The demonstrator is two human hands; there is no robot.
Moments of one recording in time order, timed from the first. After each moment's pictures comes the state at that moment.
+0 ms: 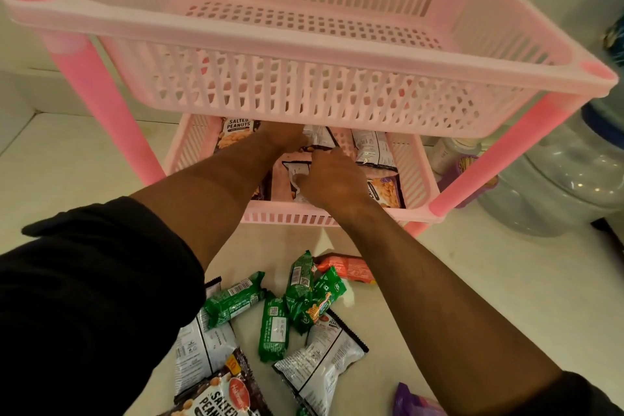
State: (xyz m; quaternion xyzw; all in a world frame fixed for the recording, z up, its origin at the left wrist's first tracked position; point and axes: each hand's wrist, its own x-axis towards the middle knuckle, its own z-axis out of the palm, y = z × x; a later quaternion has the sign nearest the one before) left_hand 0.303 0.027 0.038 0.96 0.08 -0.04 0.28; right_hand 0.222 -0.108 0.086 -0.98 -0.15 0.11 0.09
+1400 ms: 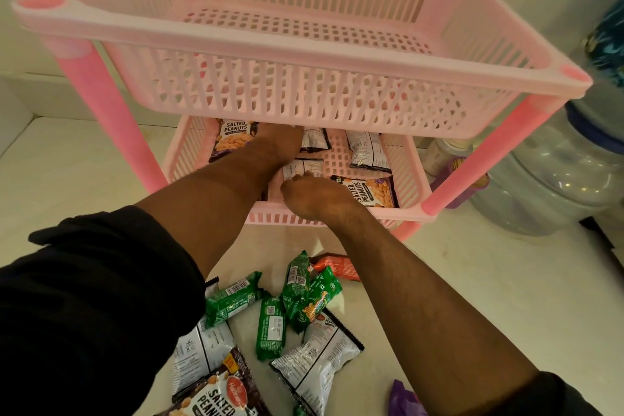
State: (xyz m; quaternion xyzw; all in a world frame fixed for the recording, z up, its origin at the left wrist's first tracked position) left_hand 0.295 0.022 0.045 1.00 0.01 -0.01 0.04; right_hand 0.213 -0.102 0.082 -0.92 -0.26 0.28 0.00
